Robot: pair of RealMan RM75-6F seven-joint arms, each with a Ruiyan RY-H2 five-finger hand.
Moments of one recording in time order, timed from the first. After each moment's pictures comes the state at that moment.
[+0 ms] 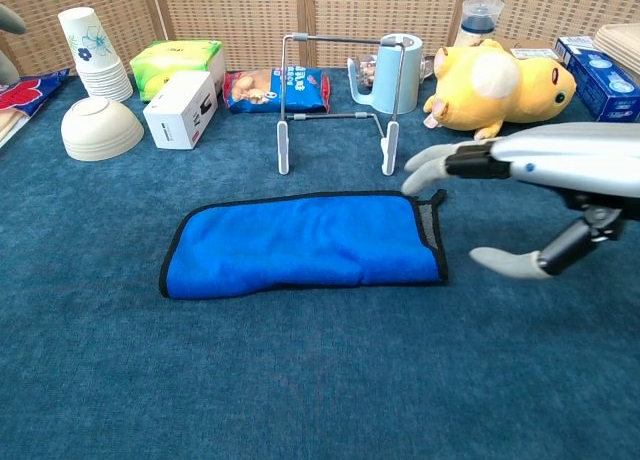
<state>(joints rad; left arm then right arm) -0.30 -1.29 0.03 -1.69 1.75 1.57 0.04 0.57 -1.22 0.10 -1.87 -1.54 0.81 -0.18</state>
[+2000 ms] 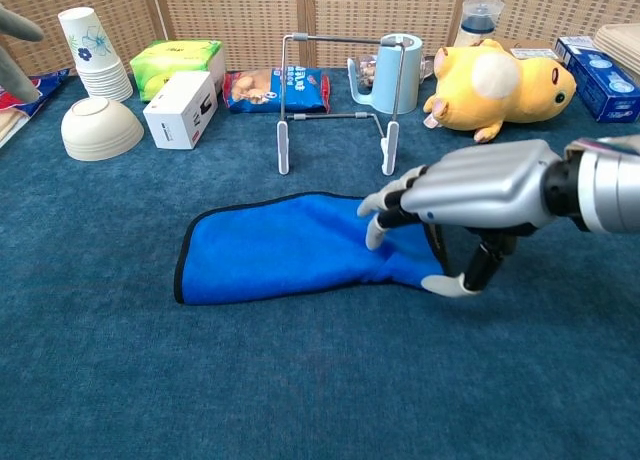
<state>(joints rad) -0.28 -1.31 0.00 -1.67 1.74 1.51 0.01 0.93 -1.32 0.01 -1.83 -1.05 0.71 -0.67</state>
